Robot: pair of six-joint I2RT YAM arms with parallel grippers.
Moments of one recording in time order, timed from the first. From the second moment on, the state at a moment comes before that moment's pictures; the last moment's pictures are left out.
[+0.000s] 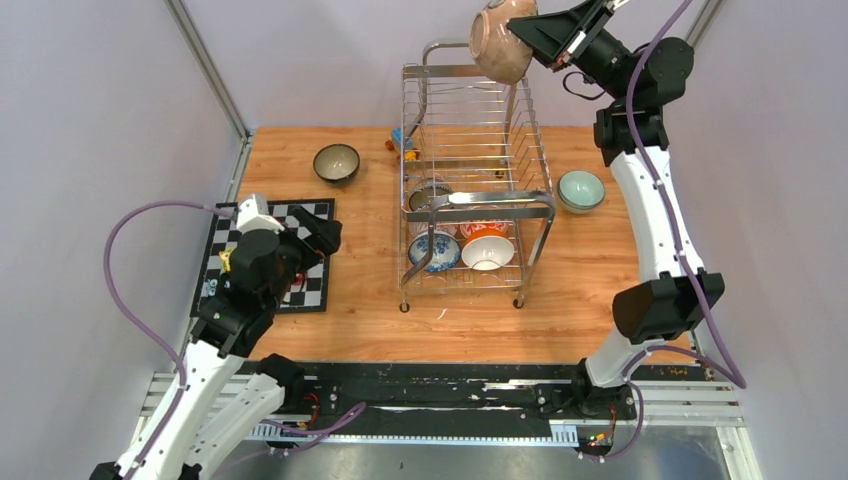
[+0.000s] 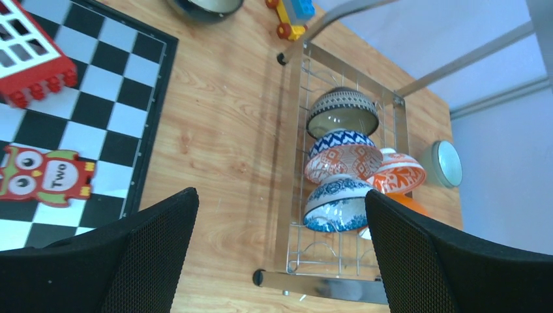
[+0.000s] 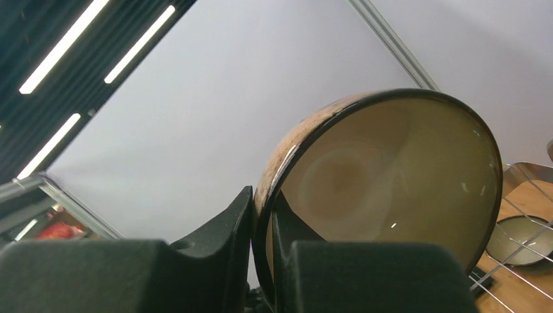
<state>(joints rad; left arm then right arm) -0.41 0.61 0.78 -0.48 -0.28 -0.75 0.12 1.67 1.92 0.49 -0.82 1.44</state>
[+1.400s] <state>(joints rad) -0.41 0.40 0.76 -0.66 -0.27 -0.76 1.03 1.06 1.82 -0.94 -0.25 -0.03</state>
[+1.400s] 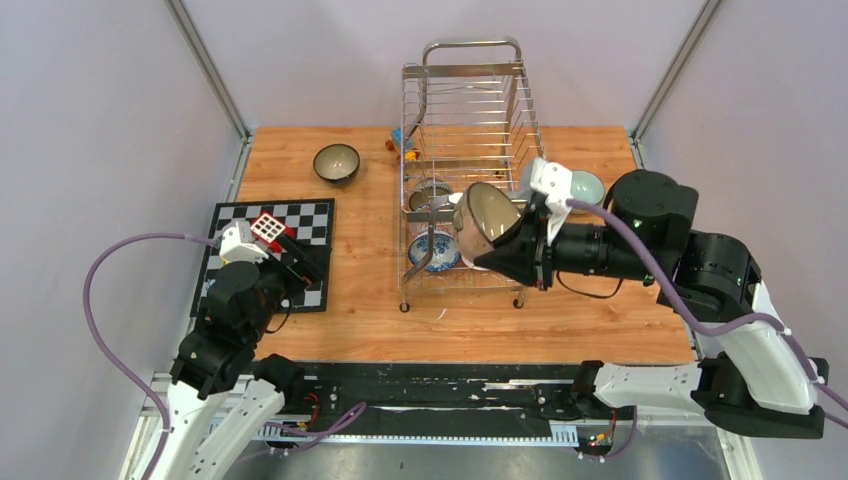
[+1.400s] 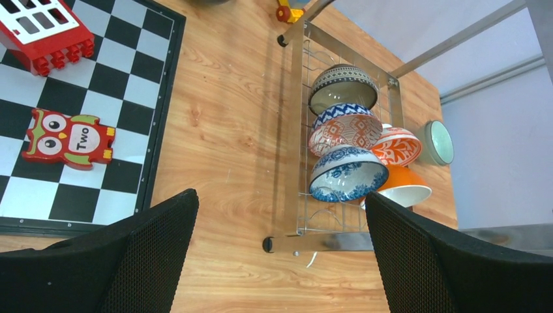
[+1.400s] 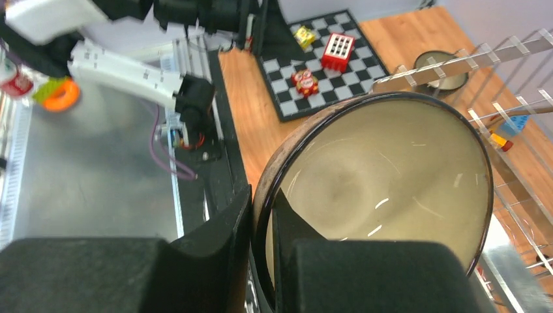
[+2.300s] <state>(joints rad) -0.41 0.34 0.64 -0.67 -0.23 -0.75 1.88 1.14 1.25 -0.82 0.60 -0.28</state>
